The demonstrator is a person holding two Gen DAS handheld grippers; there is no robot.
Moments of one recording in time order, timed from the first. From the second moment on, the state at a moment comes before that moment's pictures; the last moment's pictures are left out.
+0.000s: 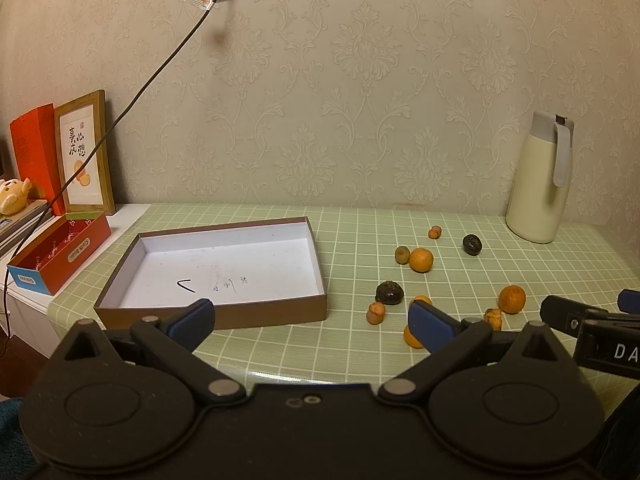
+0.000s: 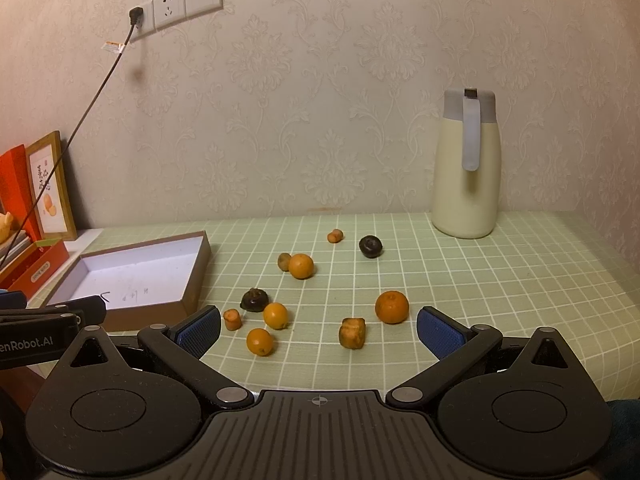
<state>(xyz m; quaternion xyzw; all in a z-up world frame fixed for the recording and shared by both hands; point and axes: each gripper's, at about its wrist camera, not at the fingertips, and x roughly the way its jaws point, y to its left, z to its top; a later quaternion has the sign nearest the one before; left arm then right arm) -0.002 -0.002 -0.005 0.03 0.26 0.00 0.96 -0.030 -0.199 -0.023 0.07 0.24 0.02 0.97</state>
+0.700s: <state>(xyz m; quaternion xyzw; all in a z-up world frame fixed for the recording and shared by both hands) -0.001 -0.004 -0.007 0.03 0.26 0.00 0.96 -0.028 -0.199 -0.024 0.07 0.25 0.02 0.97</state>
